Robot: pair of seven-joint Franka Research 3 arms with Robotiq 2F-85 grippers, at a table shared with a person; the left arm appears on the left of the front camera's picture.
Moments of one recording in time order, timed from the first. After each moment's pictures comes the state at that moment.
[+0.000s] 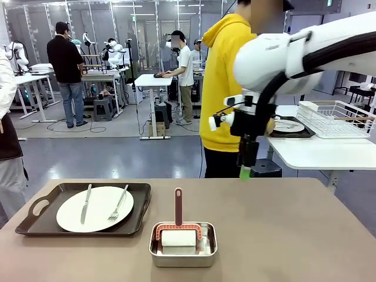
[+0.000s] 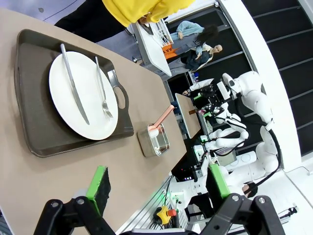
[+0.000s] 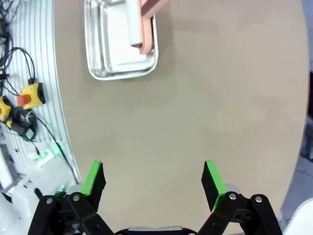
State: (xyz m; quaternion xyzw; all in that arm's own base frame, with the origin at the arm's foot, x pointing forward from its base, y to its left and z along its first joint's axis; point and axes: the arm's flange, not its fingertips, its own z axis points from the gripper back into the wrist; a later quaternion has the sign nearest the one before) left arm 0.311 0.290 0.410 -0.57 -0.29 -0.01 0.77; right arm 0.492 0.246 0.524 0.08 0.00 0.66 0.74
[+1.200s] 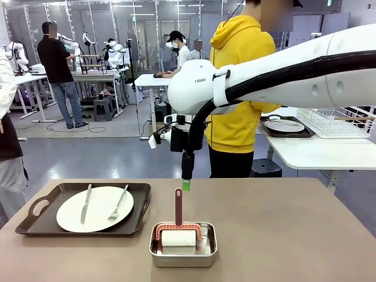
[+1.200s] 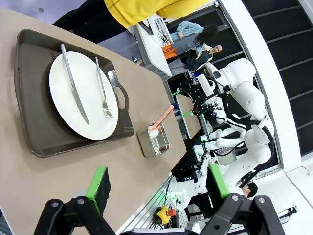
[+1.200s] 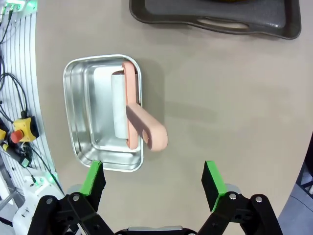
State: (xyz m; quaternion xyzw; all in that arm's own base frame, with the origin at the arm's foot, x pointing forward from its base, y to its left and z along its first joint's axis) left arm 0.311 0.290 0.410 -0.57 -0.29 -0.01 0.77; right arm 0.520 0.404 0.463 0.09 0.02 0.69 0.72
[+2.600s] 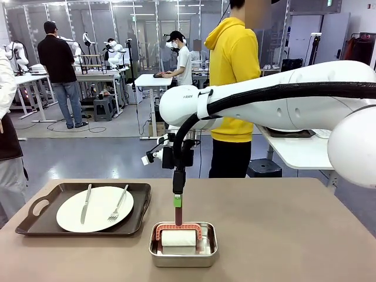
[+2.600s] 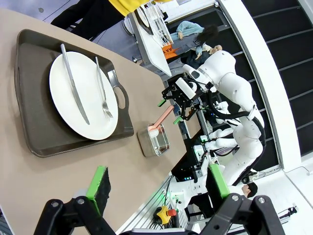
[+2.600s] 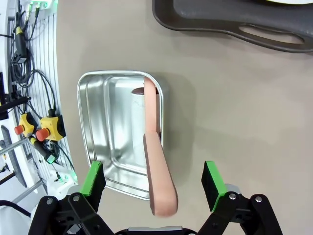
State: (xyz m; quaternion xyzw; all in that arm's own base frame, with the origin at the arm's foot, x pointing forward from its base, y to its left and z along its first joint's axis) left arm 0.311 0.290 0.410 -0.57 -0.29 -0.01 0.77; right arm 0.536 0.430 0.401 0.16 0.12 0.68 0.71
